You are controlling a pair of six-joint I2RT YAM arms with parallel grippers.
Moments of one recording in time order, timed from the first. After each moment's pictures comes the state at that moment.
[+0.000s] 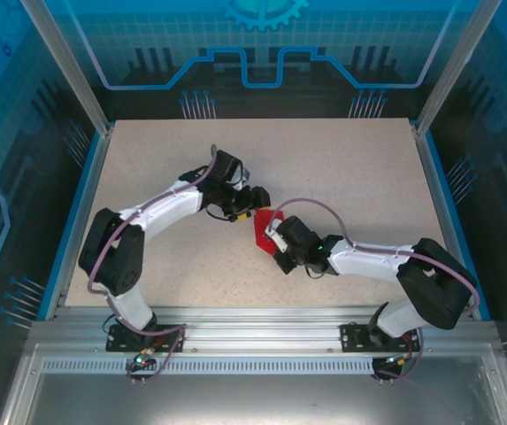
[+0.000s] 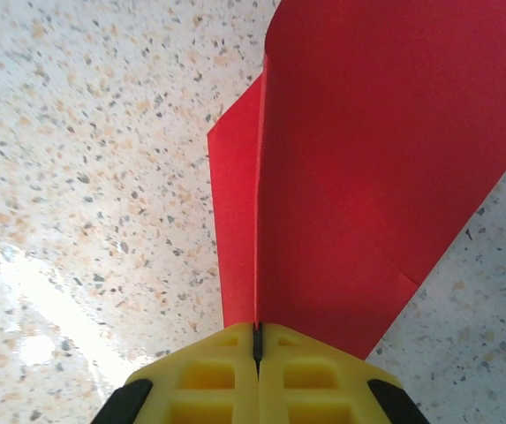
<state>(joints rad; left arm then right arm) -0.47 1.71 1.25 -0.52 0.47 -0.80 0.82 1.47 0.68 -0.17 0.05 0.06</state>
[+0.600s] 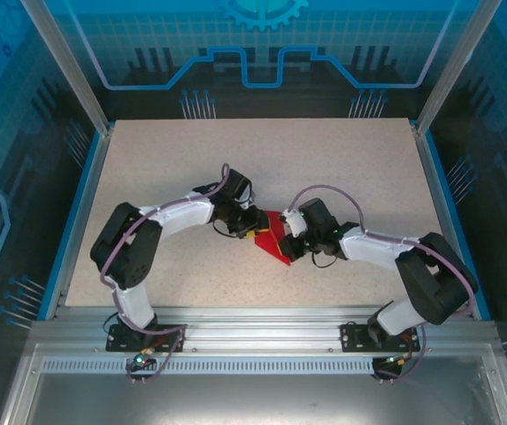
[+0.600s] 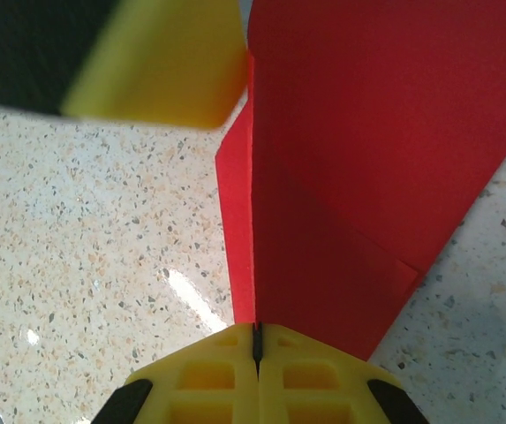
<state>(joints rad) -0.55 1.83 1.15 -0.44 0.48 -0.83 0.57 1.51 0.68 -0.13 -0.39 0.16</state>
